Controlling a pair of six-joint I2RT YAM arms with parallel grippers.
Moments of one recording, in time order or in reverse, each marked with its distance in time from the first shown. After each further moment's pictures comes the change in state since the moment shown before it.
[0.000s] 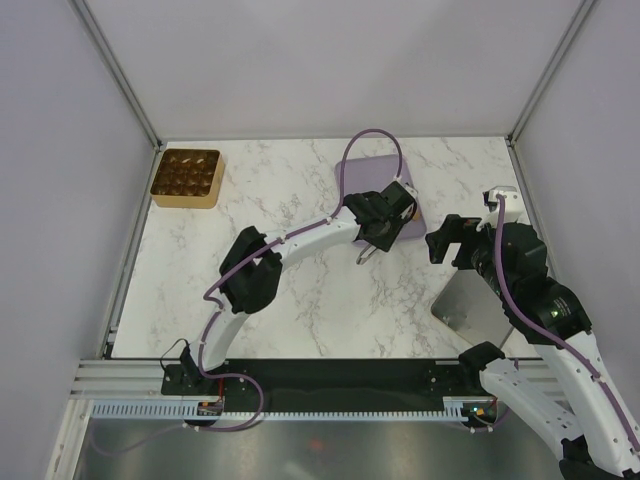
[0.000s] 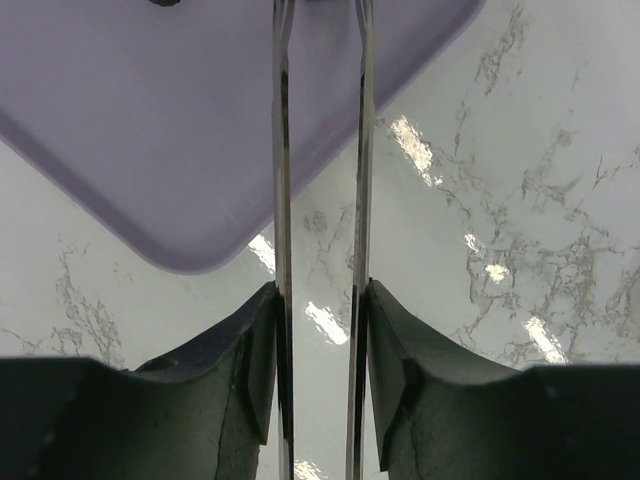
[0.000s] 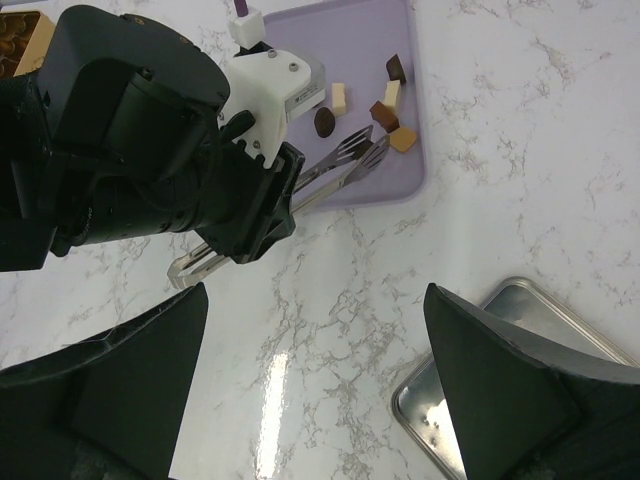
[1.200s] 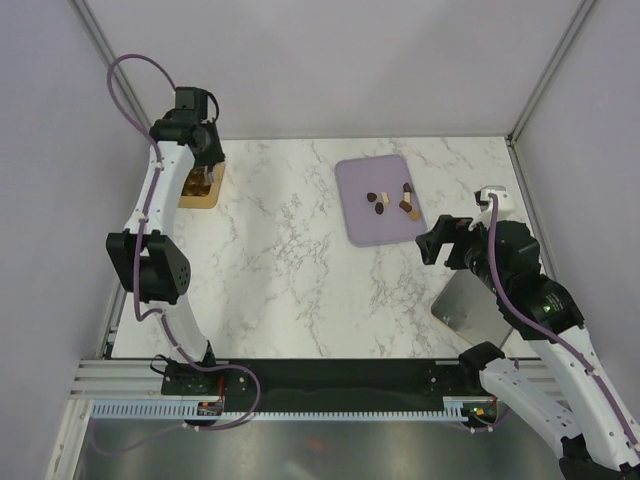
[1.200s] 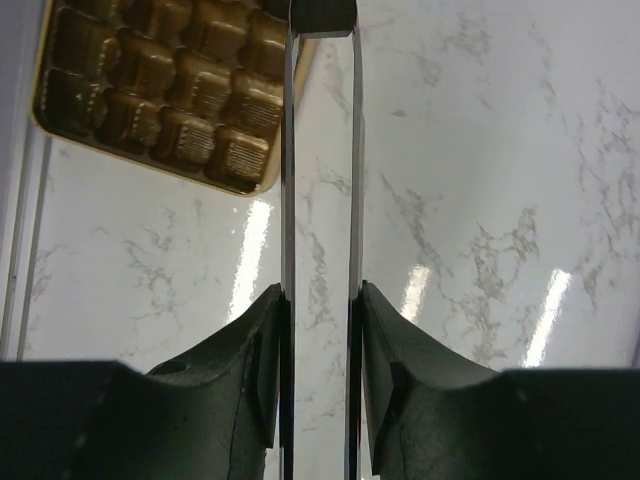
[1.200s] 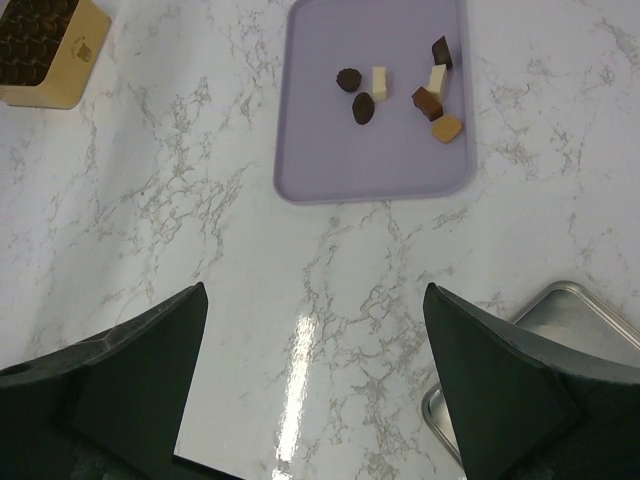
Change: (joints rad) left arm 0.848 -0.365 -0.005 -0.214 -0.016 0.021; right arm 0.000 0.013 -0.034 0.042 -0.085 0.029
